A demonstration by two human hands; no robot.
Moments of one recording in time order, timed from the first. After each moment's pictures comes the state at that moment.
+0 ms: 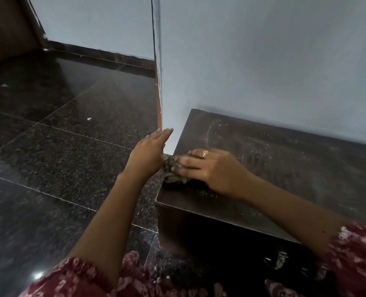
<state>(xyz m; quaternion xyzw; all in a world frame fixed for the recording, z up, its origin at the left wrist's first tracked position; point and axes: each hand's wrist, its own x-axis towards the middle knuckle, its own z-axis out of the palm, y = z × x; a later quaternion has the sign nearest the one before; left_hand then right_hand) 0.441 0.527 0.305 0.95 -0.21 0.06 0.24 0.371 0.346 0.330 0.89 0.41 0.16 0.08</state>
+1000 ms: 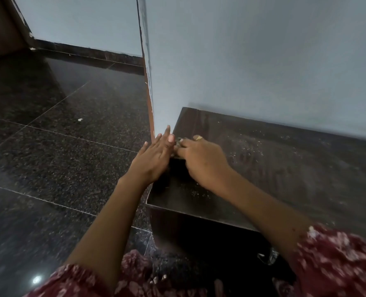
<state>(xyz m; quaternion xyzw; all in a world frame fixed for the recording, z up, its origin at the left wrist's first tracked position) 0.429 0.505 0.300 0.91 -0.20 -0.09 0.34 0.379 0.374 0.343 0.99 0.14 0.06 -0.01</state>
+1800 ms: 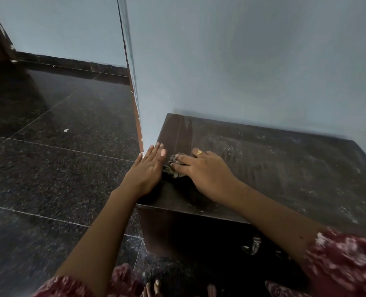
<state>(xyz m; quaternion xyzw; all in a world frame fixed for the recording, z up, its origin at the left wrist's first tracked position) 0.409 0.498 0.291 0.93 -0.22 -0.11 0.28 0.341 0.342 0.340 0.98 0.18 0.06 0.08</state>
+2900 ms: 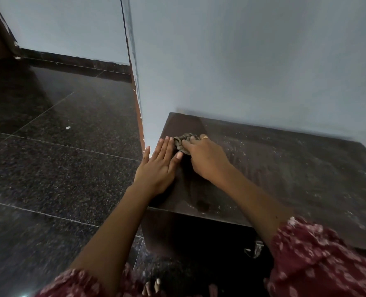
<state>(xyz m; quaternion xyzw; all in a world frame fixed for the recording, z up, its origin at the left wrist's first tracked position) 0.409 0.477 0.289 0.95 -0.24 -0.06 0.18 0.385 0.339 0.333 1.00 0.04 0.05 0.01</state>
